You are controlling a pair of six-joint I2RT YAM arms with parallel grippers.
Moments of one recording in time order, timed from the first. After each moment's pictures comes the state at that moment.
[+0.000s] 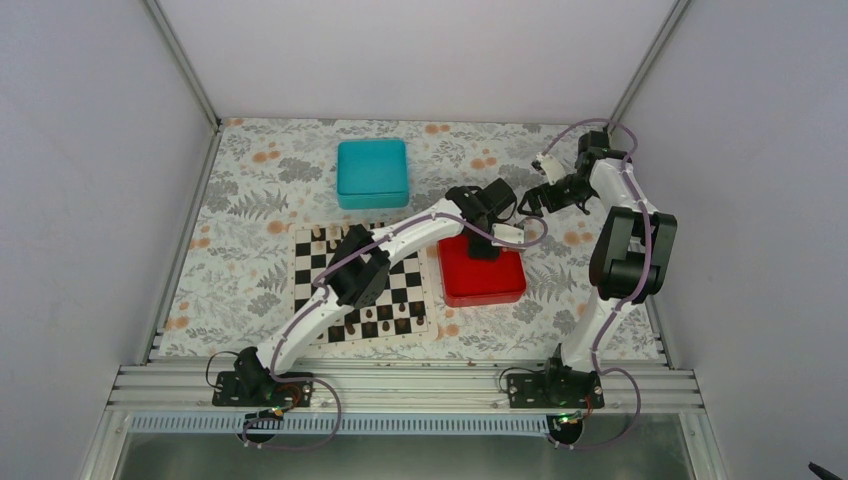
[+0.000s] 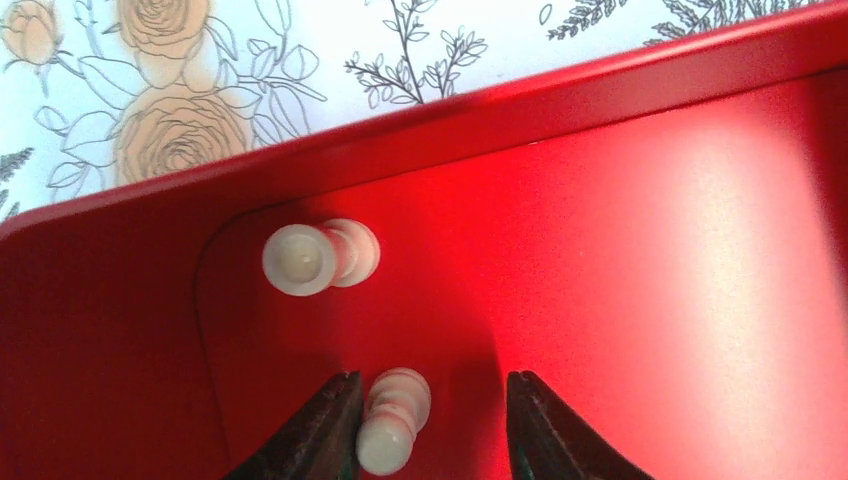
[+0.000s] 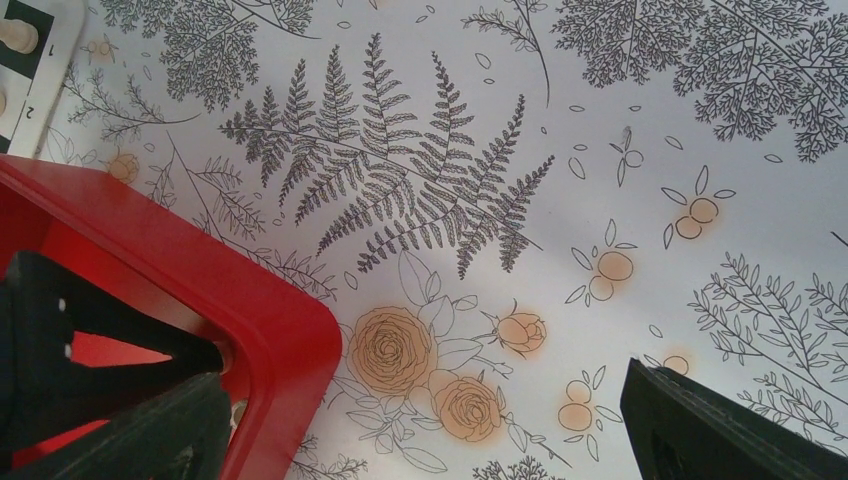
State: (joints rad) left arm -0.94 2.62 2.44 -0.98 0.21 0.69; right arm -0.15 1.92 1.52 -0.94 -0.48 -0.62
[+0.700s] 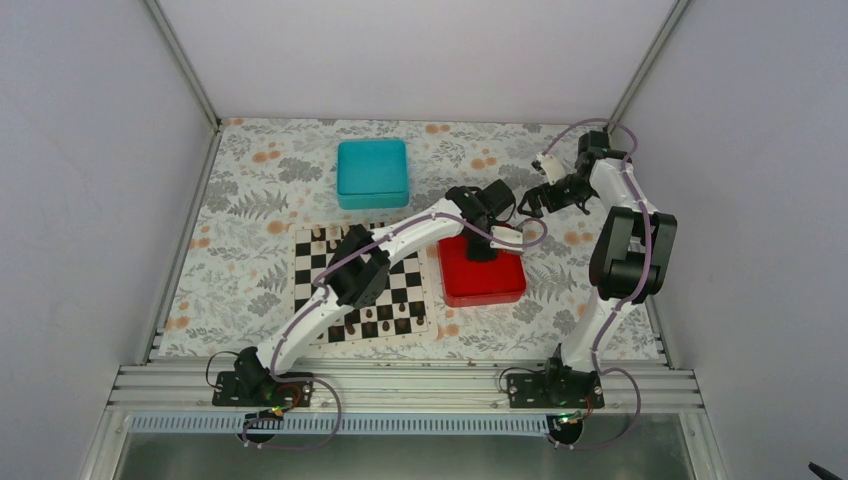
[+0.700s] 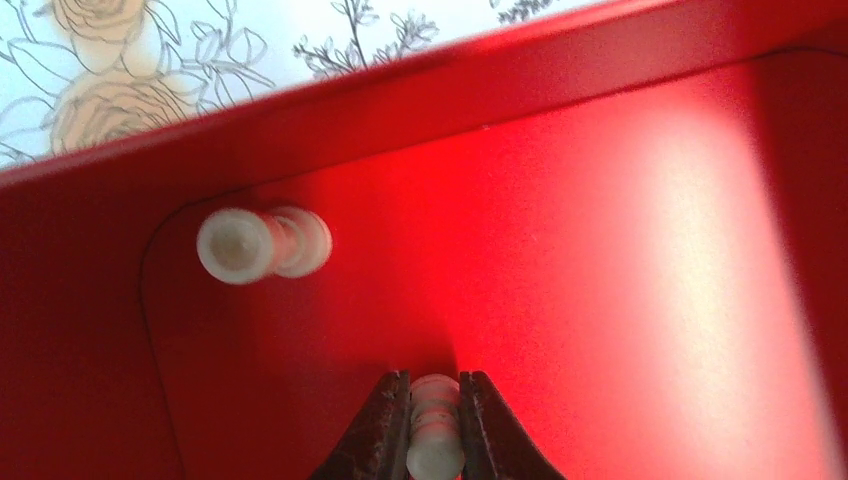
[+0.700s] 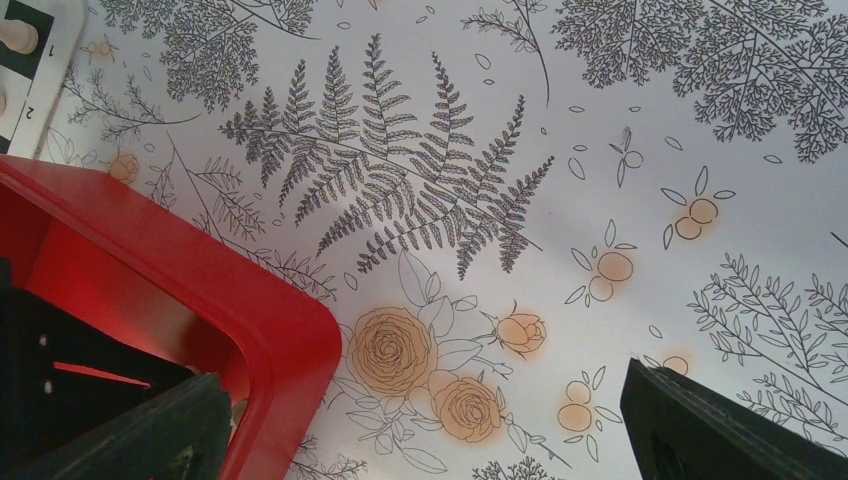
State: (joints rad) left arm -0.94 2.63 2.44 -1.01 0.25 0.70; right arm -0.15 1.92 1.52 -0.94 -0.48 -0.62
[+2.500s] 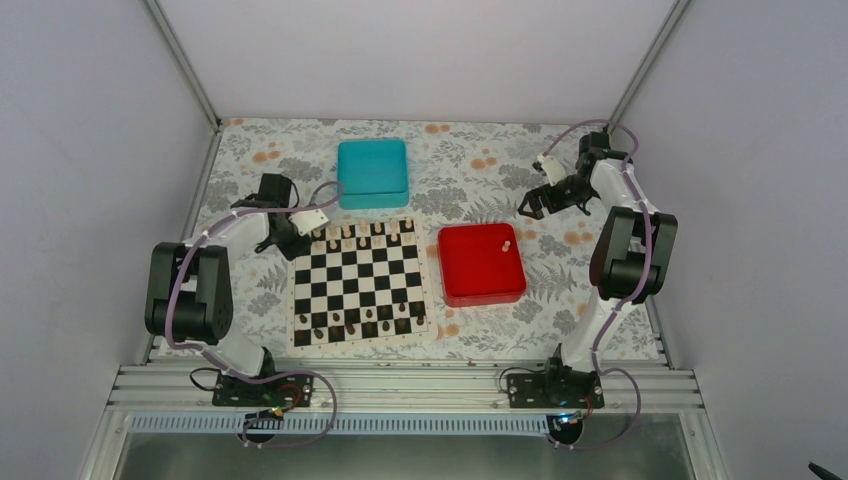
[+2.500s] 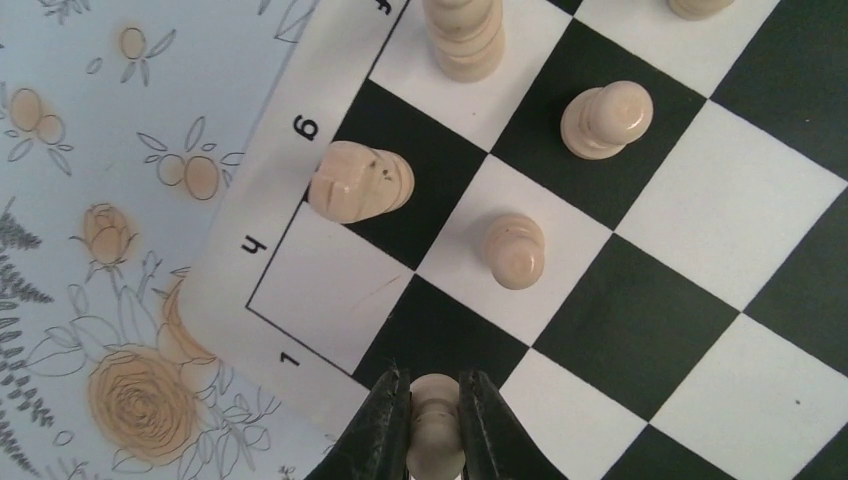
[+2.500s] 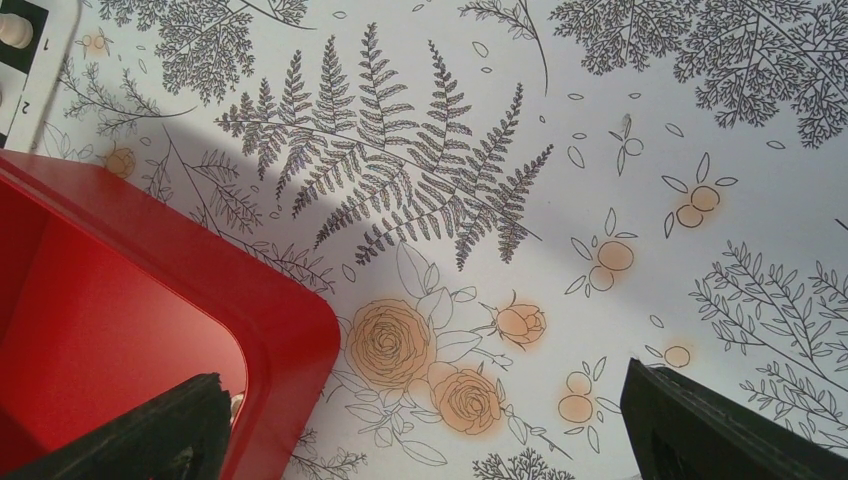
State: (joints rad) left arm -0.07 1.59 0.93 -0.58 0.10 0.80; right arm -0.16 1.92 1.52 -0.94 -0.48 -0.63
